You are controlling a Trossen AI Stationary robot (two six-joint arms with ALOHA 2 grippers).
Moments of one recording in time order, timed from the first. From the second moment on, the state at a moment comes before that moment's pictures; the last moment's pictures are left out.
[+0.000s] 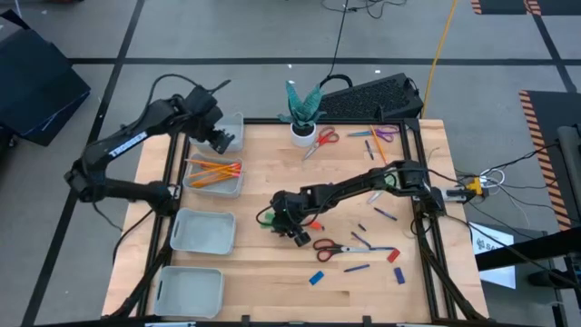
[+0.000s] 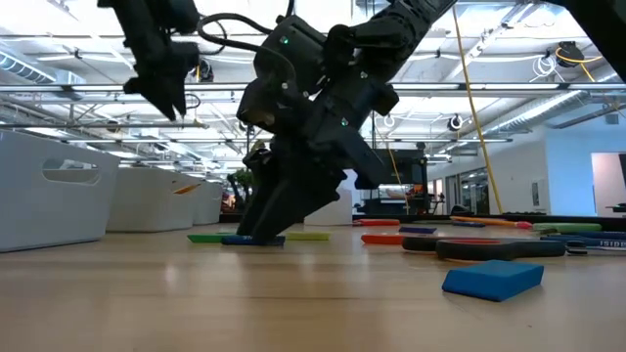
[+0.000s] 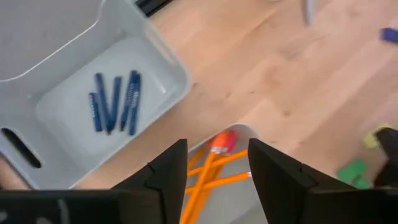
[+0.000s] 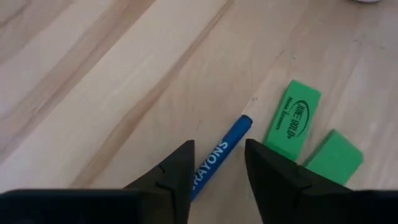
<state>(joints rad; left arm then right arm) 0.74 1.19 1.17 -1.06 0.08 -0.17 0.06 2.16 1.39 -0.17 -0.32 -0.43</state>
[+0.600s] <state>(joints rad) 0.47 1.08 1.15 -0.77 0.02 -0.17 0.16 2.15 1.36 -0.23 -0.01 -0.07</state>
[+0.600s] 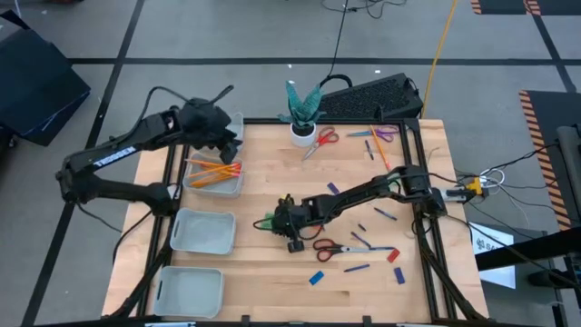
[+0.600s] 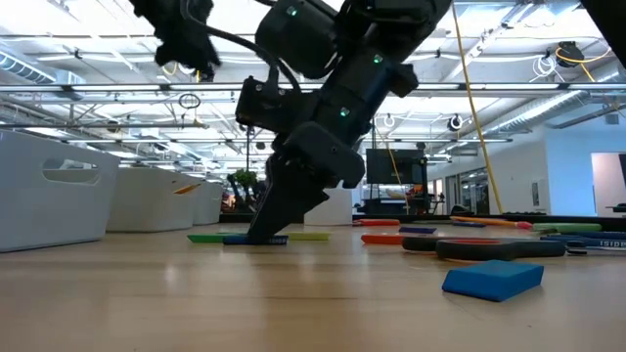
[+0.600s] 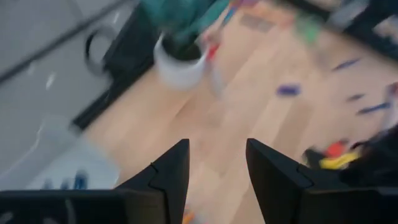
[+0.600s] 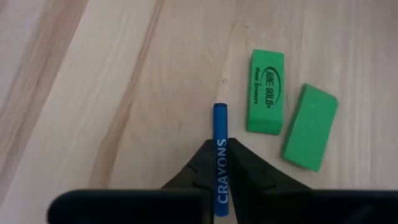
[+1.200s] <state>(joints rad) 0.30 0.86 0.71 -0.08 0.10 -0.61 0.16 1.70 1.35 -0.30 0.37 -0.14</state>
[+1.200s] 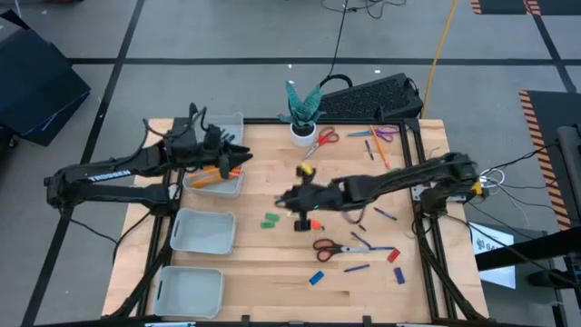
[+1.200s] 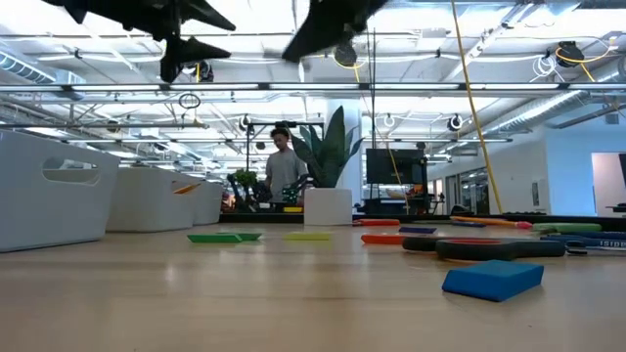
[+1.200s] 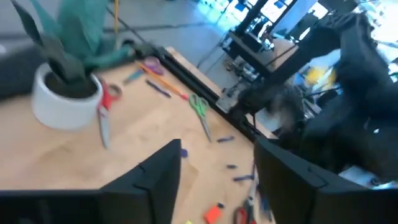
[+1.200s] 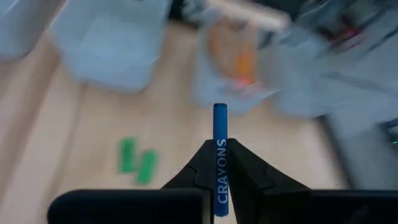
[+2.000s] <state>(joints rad) 0.21 1.27 0.71 0.44 0.16 -1.08 0.10 1.57 1.35 -0.42 0.47 -0.01</state>
